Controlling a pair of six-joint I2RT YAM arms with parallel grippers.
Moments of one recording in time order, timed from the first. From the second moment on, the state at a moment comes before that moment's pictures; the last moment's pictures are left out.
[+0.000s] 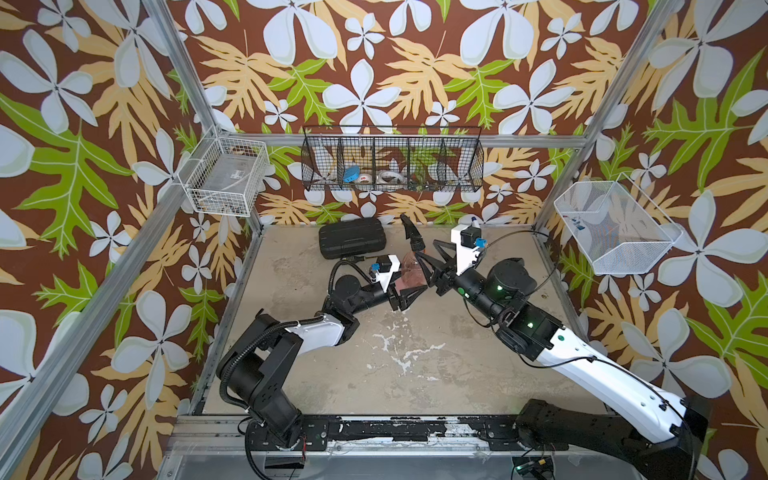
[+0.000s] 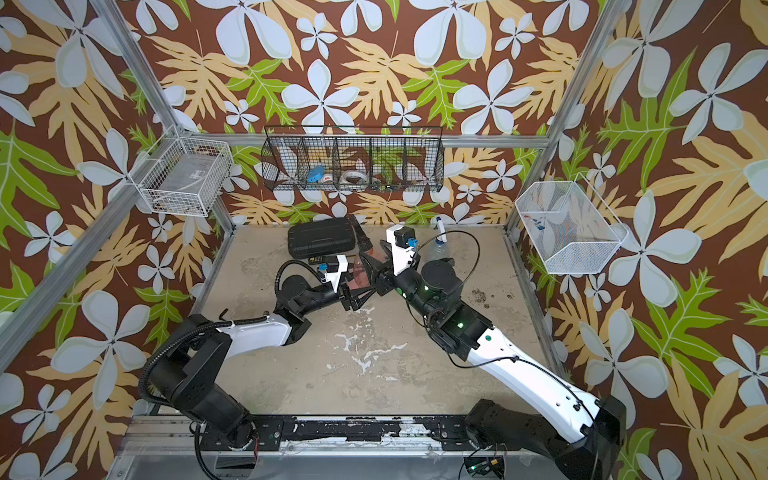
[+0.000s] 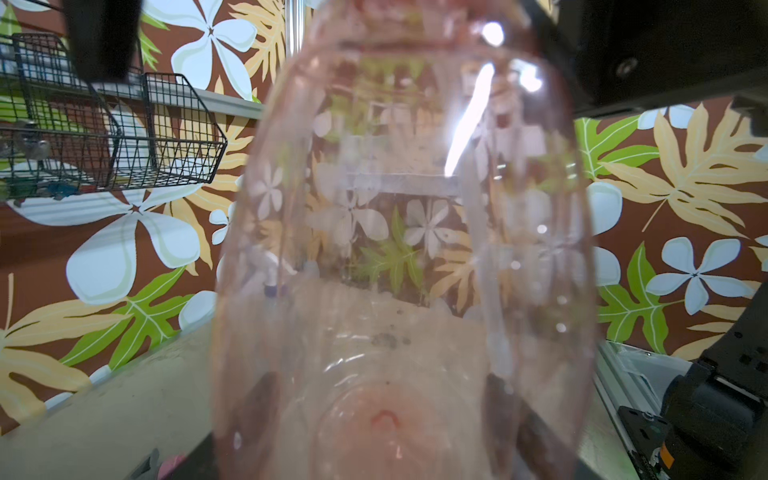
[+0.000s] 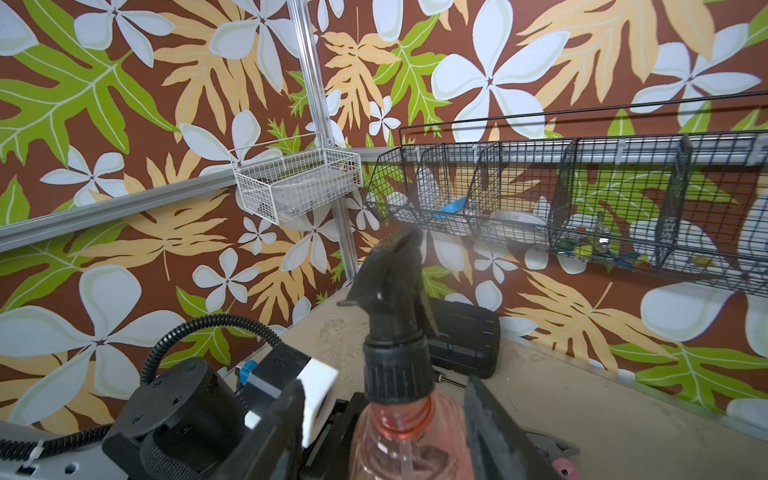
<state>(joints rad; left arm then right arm) -0.58 1.63 0.73 1.11 0.58 -0.20 0.76 1.09 1.04 0.10 0.07 0.13</state>
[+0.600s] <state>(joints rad) -0.58 1.64 0.68 1.09 0.36 -0.07 0.74 1.51 1.71 -0.50 0.16 0.11</state>
